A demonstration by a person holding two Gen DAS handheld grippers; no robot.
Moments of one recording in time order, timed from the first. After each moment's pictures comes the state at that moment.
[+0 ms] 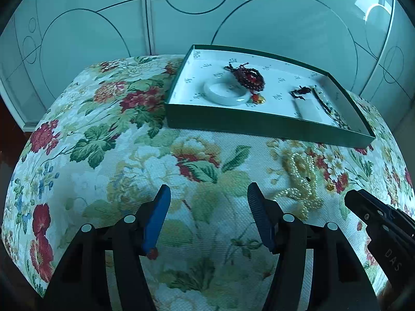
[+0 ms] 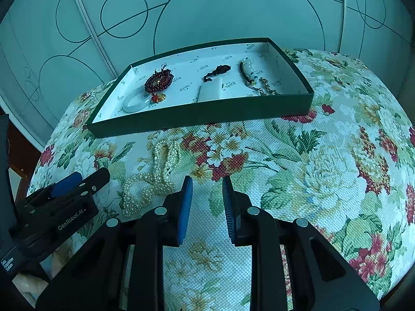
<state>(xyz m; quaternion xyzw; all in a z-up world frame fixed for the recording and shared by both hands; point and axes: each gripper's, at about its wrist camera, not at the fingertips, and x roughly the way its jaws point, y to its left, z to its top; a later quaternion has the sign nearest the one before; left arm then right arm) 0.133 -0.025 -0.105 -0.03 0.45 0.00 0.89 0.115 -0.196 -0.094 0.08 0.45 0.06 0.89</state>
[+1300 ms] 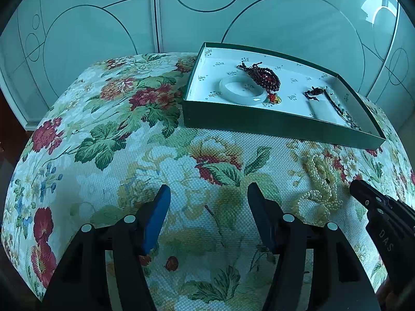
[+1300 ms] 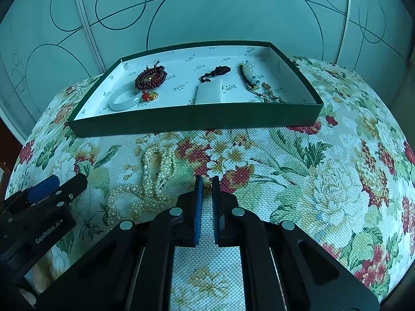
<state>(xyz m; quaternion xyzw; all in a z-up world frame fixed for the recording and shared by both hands) 0.139 -0.012 -0.114 -0.03 0.45 0.01 0.89 0.130 -0.181 -0.107 0.04 0.44 0.02 0.90</state>
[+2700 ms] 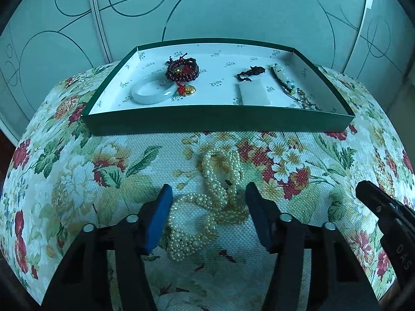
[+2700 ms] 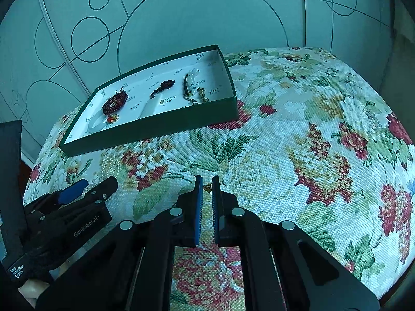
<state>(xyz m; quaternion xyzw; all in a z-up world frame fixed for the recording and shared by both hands) 0.148 -0.120 -0.121 0.01 0.45 -0.02 0.89 0.107 -0.278 -0.101 0.11 0.42 0.02 0.90</state>
